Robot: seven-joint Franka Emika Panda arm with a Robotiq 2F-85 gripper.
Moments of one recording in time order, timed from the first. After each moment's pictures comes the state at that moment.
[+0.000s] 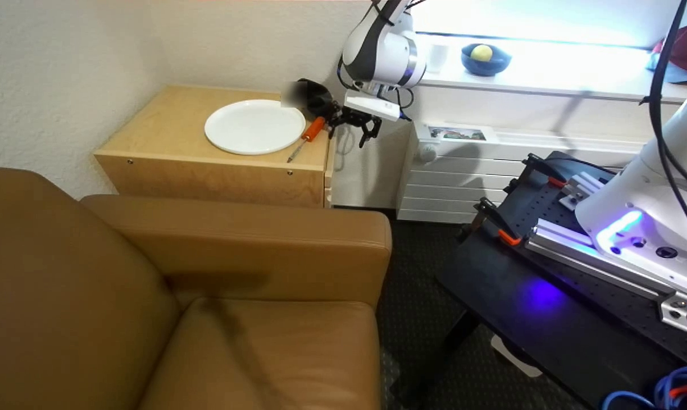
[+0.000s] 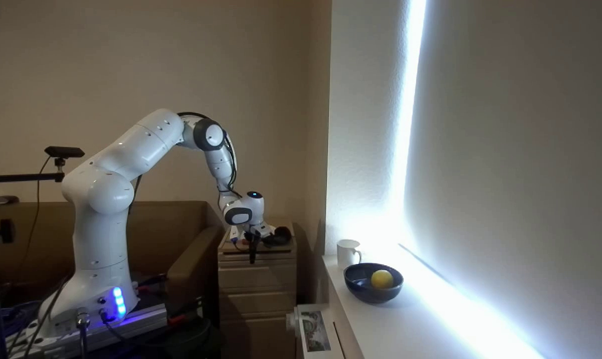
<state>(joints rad) 0.03 0.83 0.15 -1.96 0.54 2.96 0.31</state>
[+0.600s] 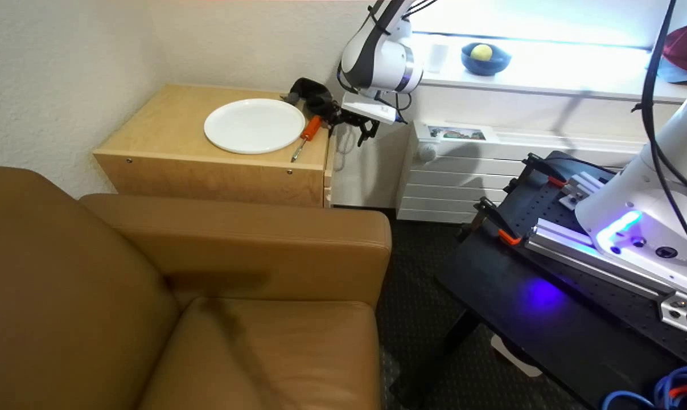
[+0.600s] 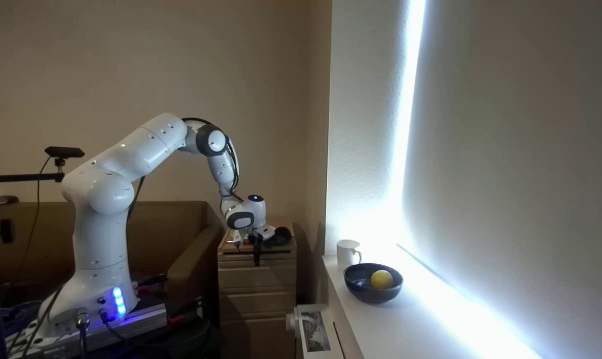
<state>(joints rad) 0.03 0.88 0.14 -1.91 0.52 3.02 0.34</state>
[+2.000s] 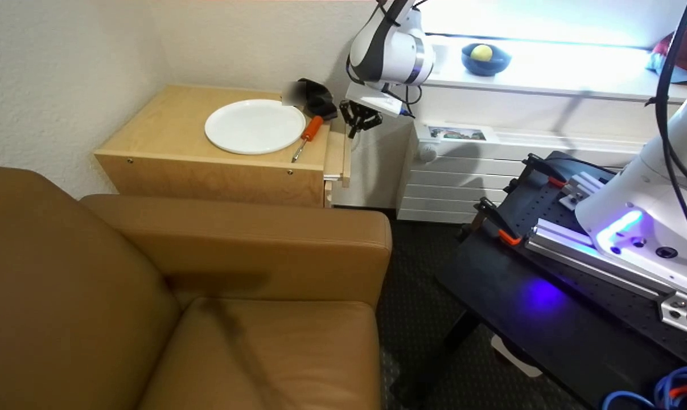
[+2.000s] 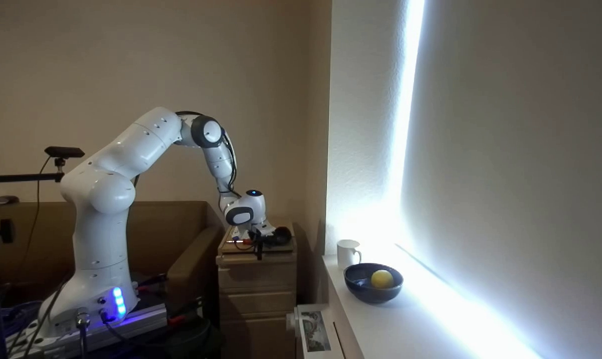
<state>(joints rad) 0.06 0.79 0.08 -2.01 0.52 3.03 0.49</state>
